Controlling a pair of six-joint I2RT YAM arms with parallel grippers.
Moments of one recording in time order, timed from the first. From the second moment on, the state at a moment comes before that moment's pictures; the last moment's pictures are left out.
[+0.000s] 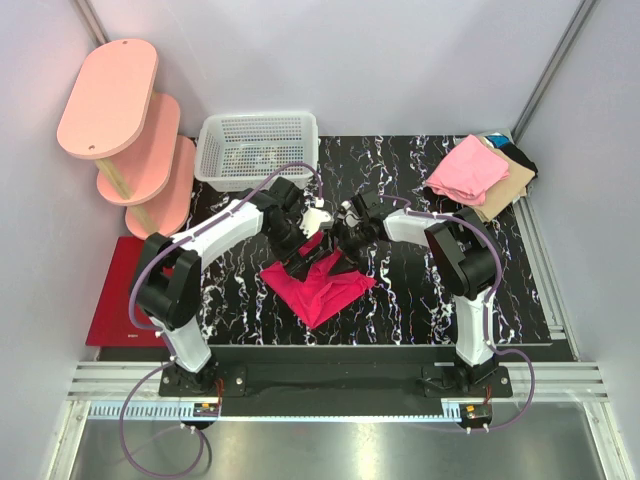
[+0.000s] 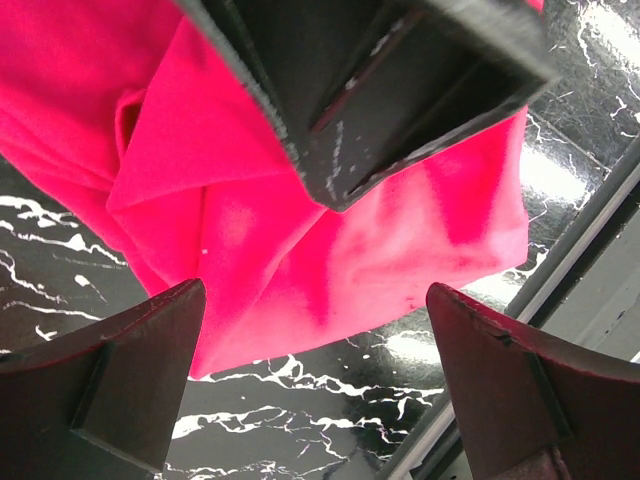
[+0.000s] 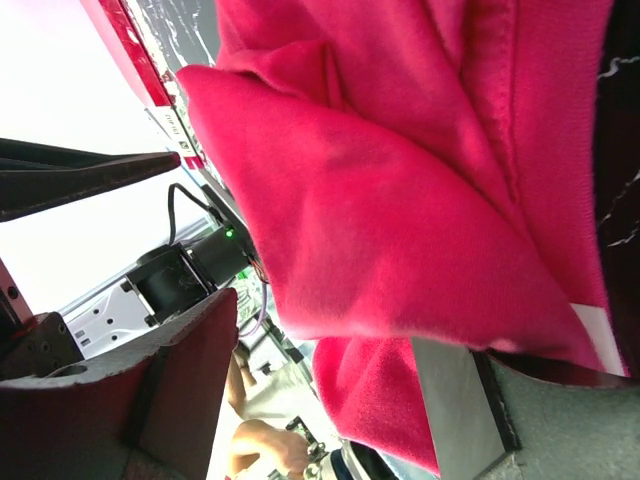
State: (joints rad) left arm -0.53 1.74 1.30 -0.88 0.42 0.44; right arm 0.53 2.05 1.25 -0.25 -0.82 0.81
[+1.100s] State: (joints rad) left arm -0.82 1.60 1.30 -0.92 0.33 0.41; right arm 0.53 2.09 1.37 -0.24 -0.88 0.88
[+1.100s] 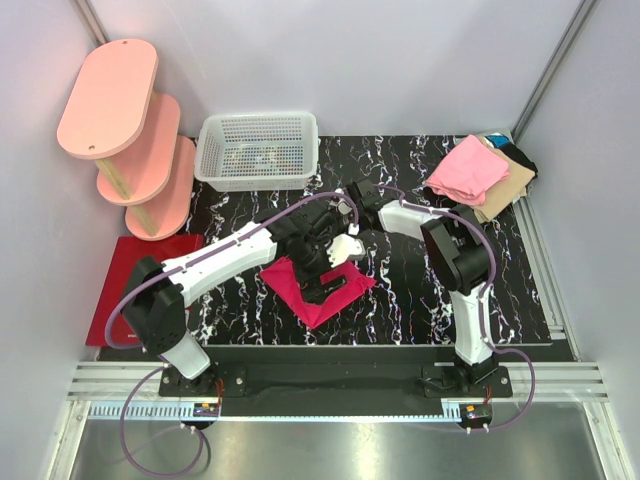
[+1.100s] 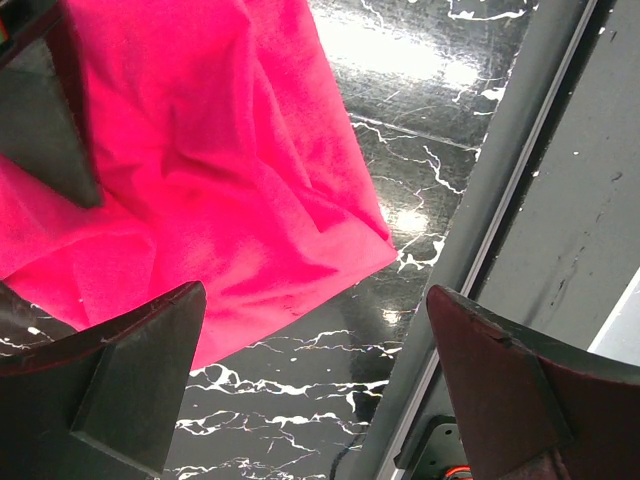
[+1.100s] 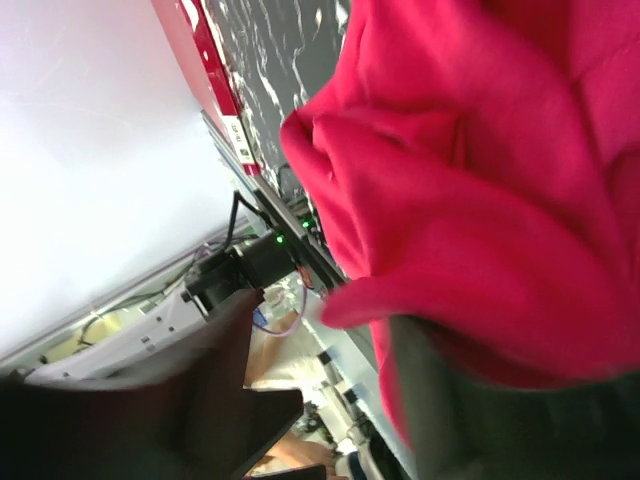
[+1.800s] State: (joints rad) left arm -0.82 1.74 1.25 -0.84 0.29 0.39; right arm 0.53 2.14 1.47 -0.22 -0.88 0.92
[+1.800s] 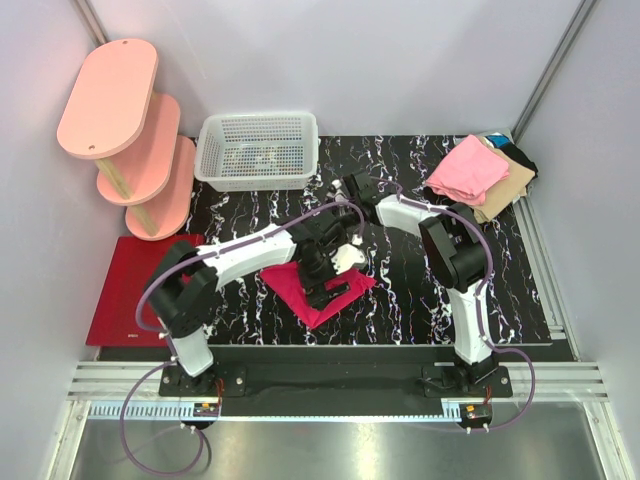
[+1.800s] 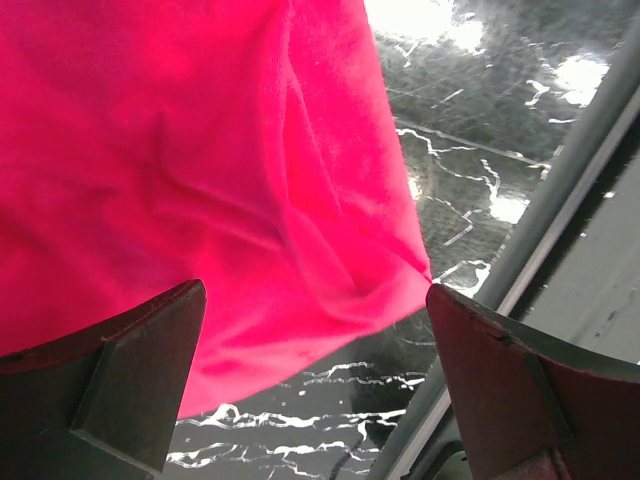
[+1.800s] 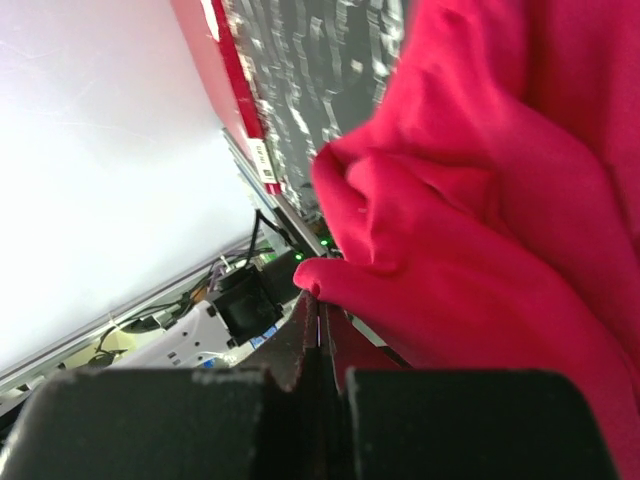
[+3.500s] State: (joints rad) left arm -0.50 1.31 1.41 -0.83 0.09 0.31; right arm 0.45 2.03 1.48 -0.33 -0.89 0.83
